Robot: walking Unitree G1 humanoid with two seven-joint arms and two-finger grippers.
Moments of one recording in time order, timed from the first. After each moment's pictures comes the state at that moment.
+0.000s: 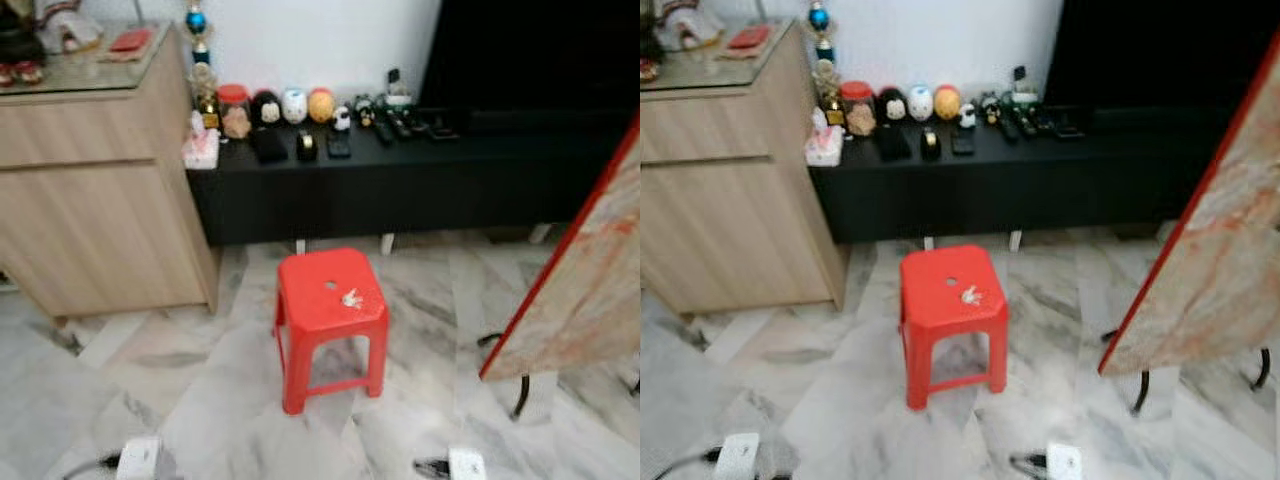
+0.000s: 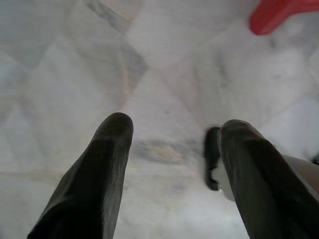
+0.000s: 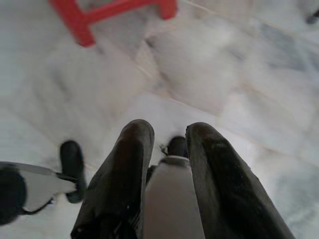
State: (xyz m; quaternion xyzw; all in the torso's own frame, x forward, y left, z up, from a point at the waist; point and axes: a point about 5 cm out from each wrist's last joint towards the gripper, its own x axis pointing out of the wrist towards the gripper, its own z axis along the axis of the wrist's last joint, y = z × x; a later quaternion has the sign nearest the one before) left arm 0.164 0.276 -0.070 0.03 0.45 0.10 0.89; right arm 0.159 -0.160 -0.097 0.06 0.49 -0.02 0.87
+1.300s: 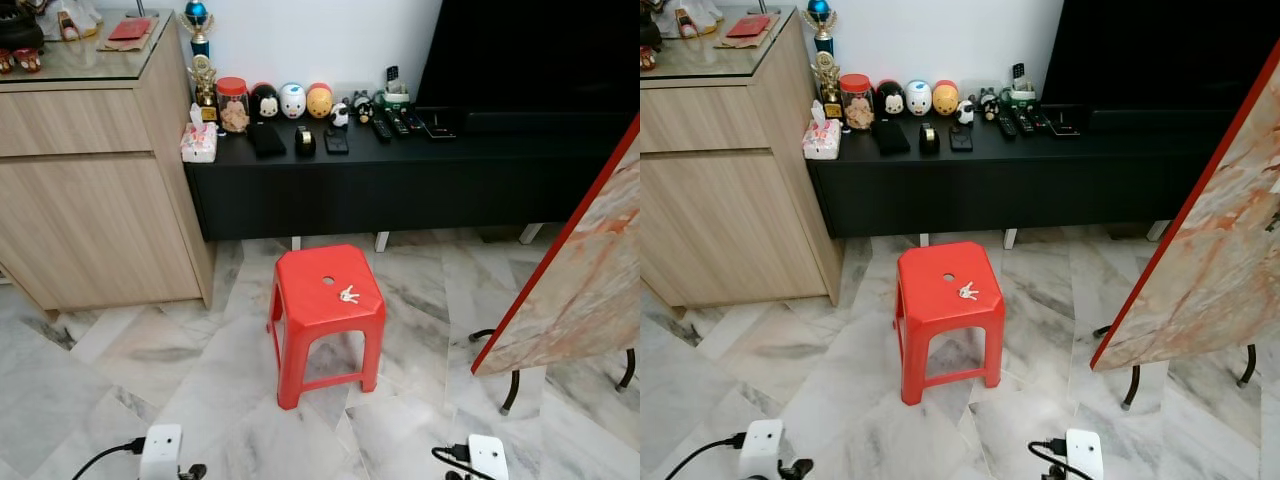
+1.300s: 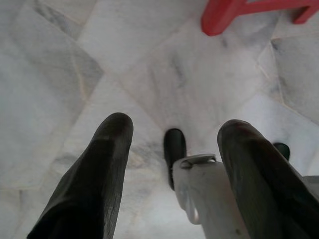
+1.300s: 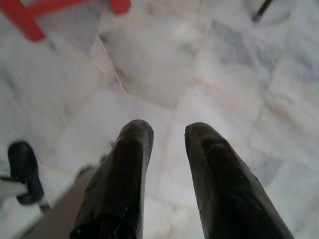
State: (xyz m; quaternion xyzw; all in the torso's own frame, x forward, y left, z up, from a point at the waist) left arm 0.187 0.238 -0.072 0.01 0.44 0.06 0.90; right arm 0.148 -0.200 -0.097 0.03 0.50 -0.05 0.87
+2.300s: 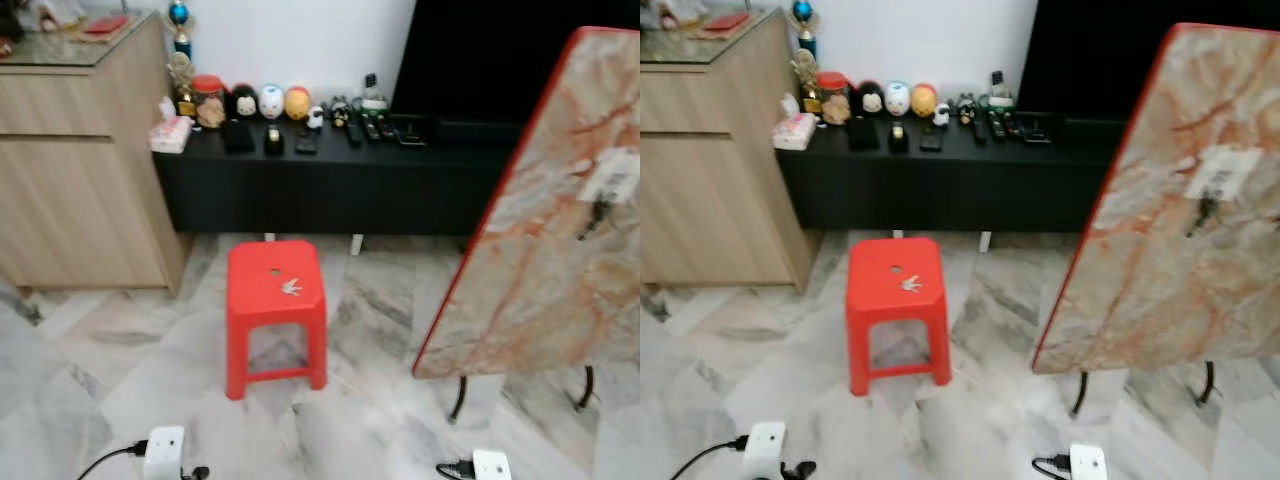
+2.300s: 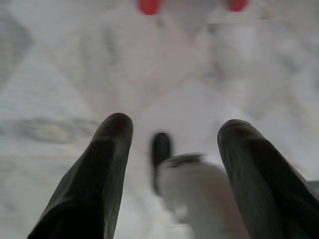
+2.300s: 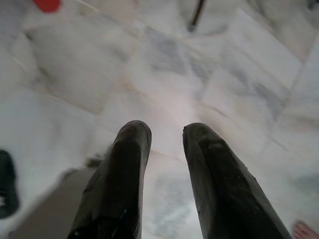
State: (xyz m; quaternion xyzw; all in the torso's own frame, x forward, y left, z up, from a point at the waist) left arm 0.188 0.225 -0.075 -0.01 0.44 0.06 0.90; right arm 0.147 -0.213 -0.095 0.02 0.49 -0.06 0.87
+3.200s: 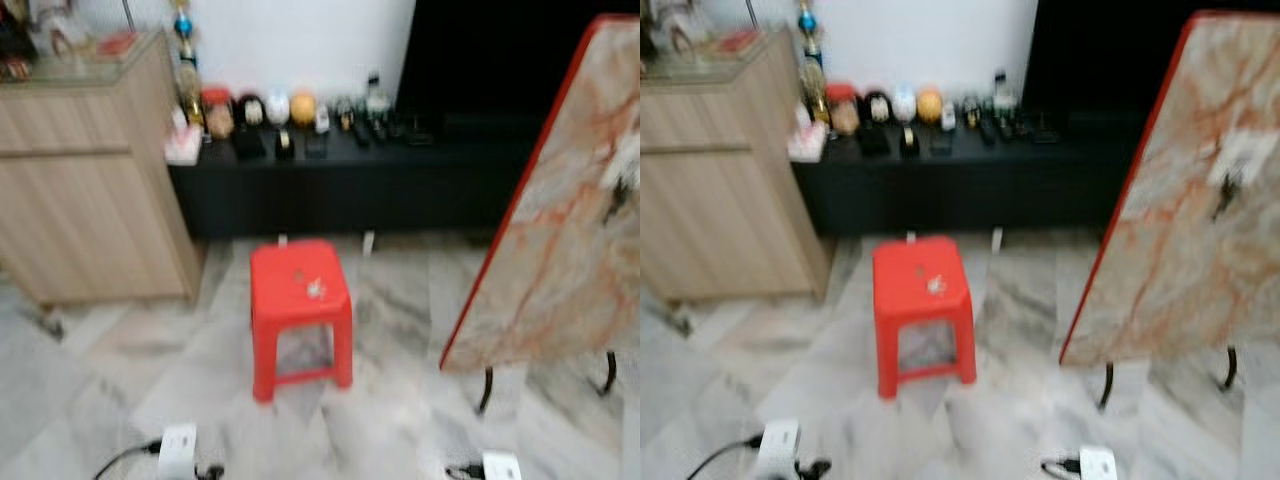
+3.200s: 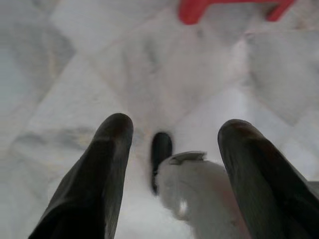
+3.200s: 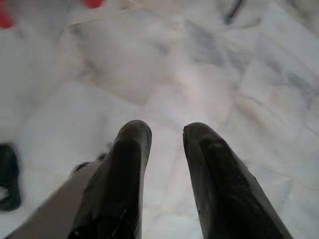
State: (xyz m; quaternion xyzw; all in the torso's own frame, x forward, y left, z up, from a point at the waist) left arm 0.188 0.233 -0.073 -0.01 0.44 0.07 0.89; right arm 0.143 -0.206 -0.098 0.03 0.49 -0.05 0.87
